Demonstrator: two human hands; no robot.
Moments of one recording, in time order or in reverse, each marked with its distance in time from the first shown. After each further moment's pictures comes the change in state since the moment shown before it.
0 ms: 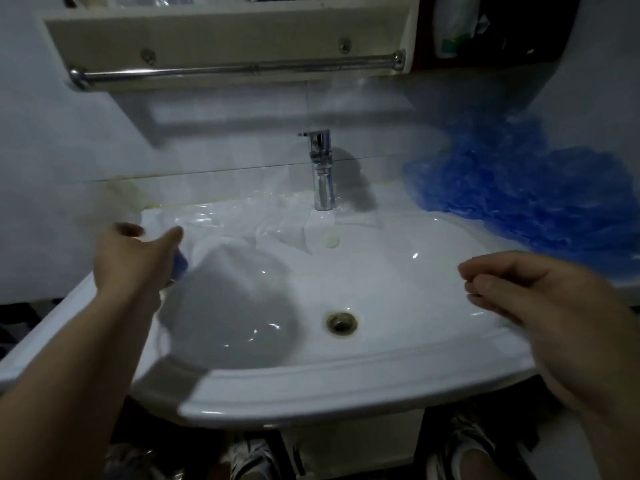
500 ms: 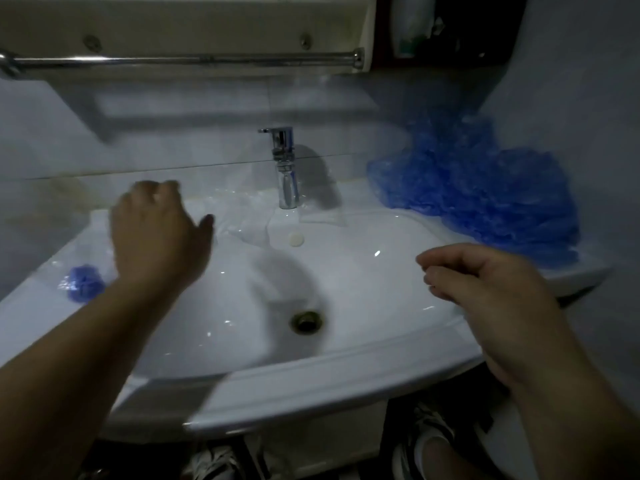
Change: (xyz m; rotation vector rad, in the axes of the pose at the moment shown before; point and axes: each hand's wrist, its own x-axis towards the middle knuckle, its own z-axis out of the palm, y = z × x) left_hand -0.050 0.042 0.051 0.715 -0.053 0.728; right_hand 0.010 0.009 -0.005 -0.045 0.047 0.067
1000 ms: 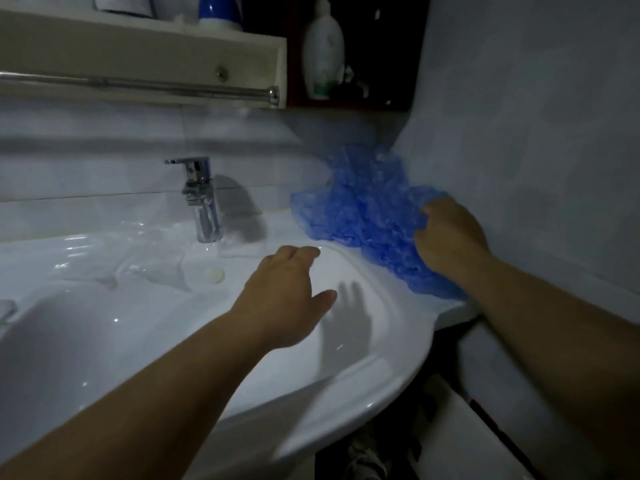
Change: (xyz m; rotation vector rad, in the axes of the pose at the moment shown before) left_hand -0.051 0.186 0.028 -0.405 -0.545 0.458; right_hand 0.170 0.027 -0.096 -0.927 0.235 -0.112
